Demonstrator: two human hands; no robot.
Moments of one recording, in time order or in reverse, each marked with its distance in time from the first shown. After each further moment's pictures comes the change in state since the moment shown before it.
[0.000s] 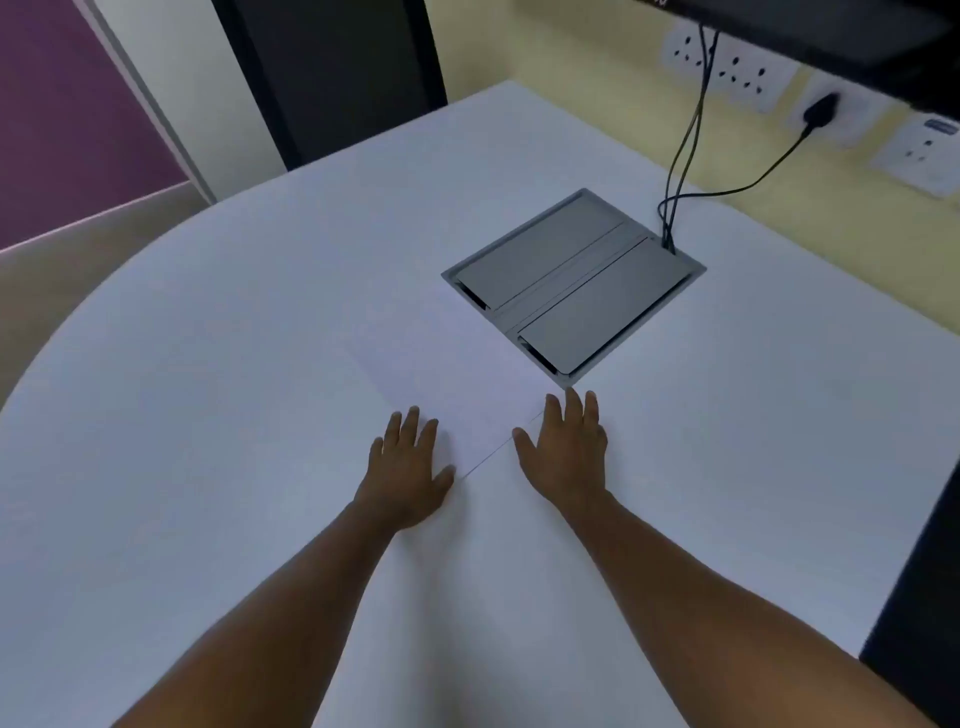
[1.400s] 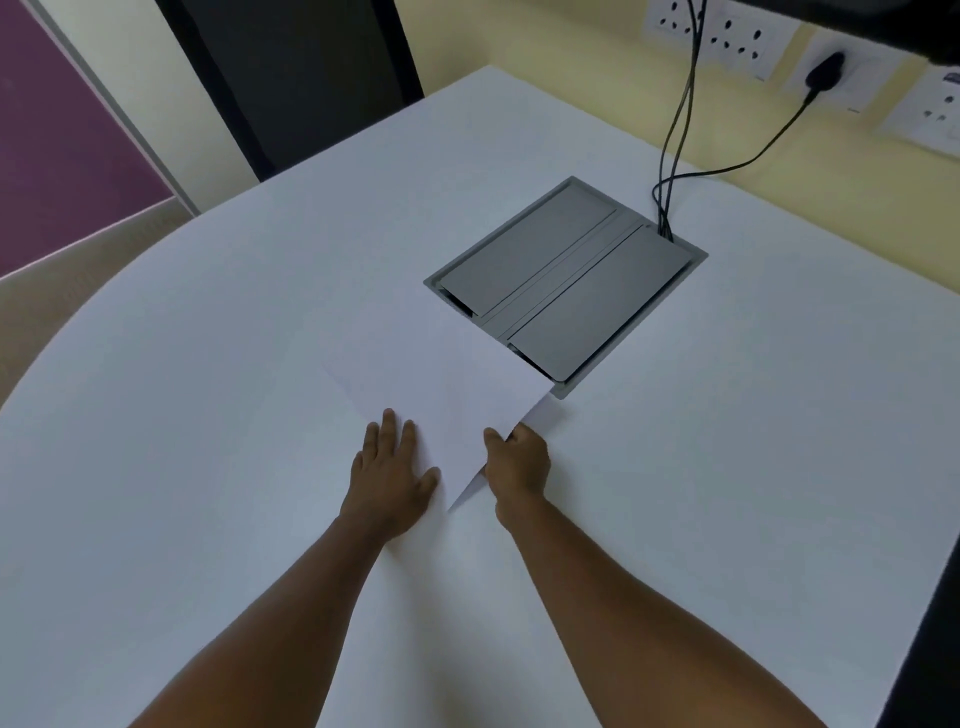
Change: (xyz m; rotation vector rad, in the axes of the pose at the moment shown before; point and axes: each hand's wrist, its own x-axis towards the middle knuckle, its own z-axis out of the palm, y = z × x) left_hand 0.040 -0.015 0.016 0.008 0.070 -0.065; right_hand 0.026 -0.046 0.037 1.148 0.025 0.493
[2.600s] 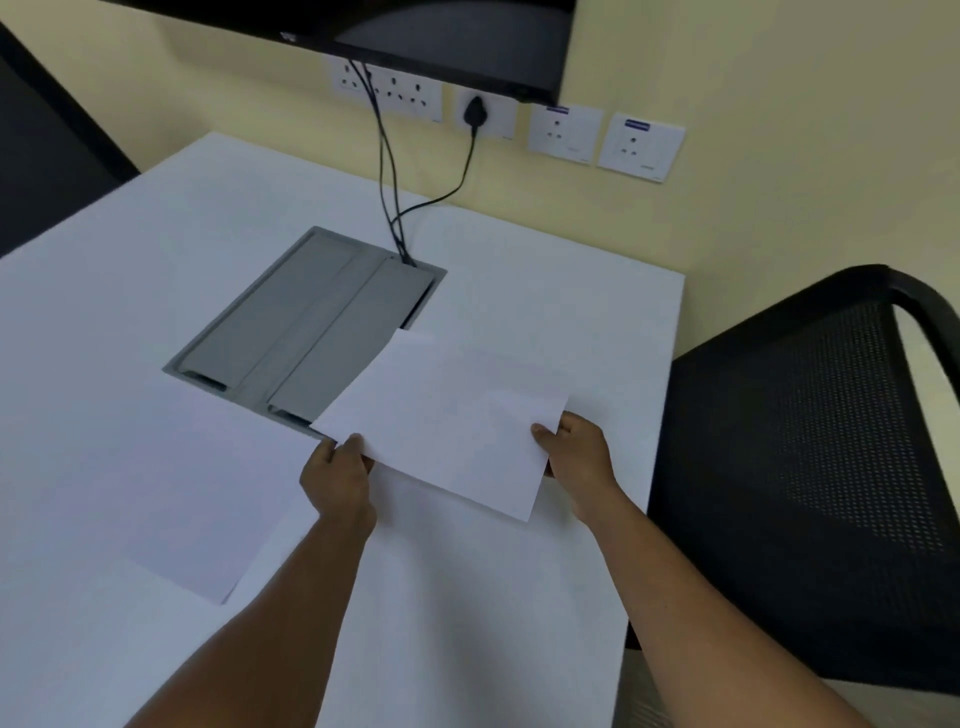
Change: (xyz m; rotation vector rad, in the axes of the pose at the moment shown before) left_hand 0.025 0.260 0.010 -1.490 0.217 -0.497; right_hand 0.038 0.002 -0.331 0.137 0.221 -0.051
